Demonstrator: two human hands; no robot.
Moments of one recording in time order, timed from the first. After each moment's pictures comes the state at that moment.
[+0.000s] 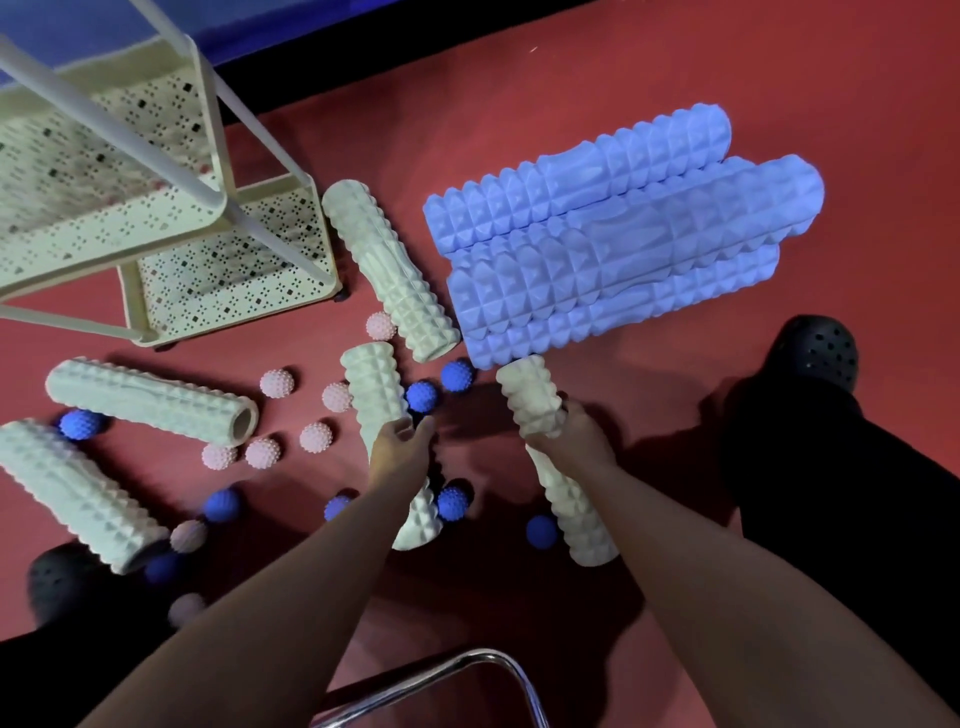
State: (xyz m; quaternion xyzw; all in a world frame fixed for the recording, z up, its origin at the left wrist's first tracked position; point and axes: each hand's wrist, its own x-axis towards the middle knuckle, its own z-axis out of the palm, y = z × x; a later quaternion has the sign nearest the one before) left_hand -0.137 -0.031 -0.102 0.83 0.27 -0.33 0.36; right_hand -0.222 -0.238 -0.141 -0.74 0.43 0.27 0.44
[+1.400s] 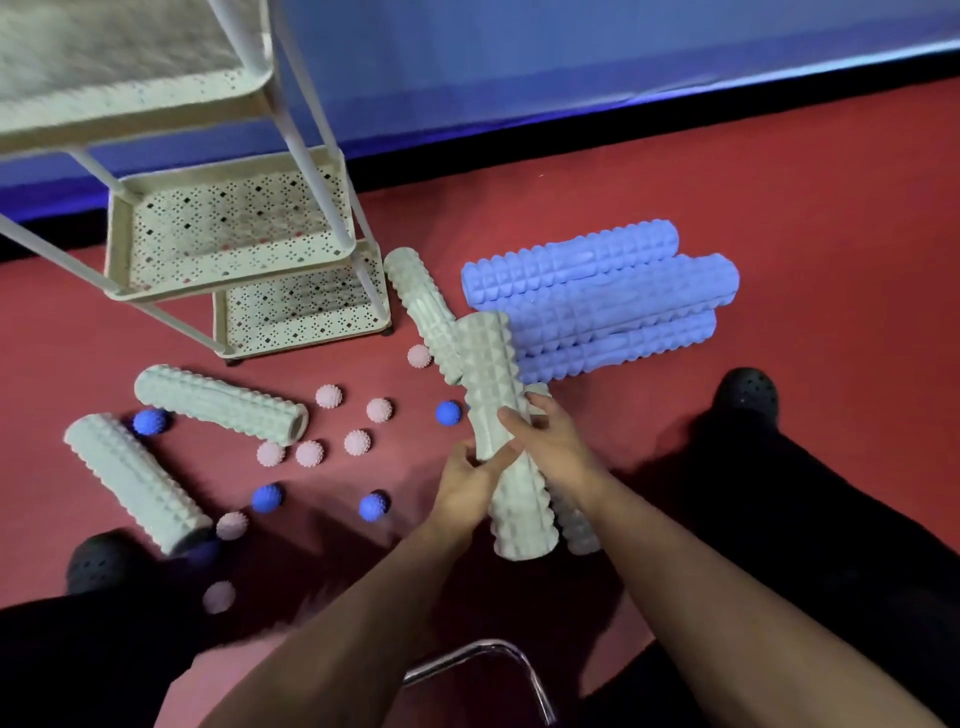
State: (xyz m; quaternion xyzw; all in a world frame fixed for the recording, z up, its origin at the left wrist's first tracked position) left_hand -0.209 -0.018 0.021 0.68 0.16 -0.41 0.59; right_hand -0.221 -0.158 0.032 -0.65 0.36 0.12 0.66
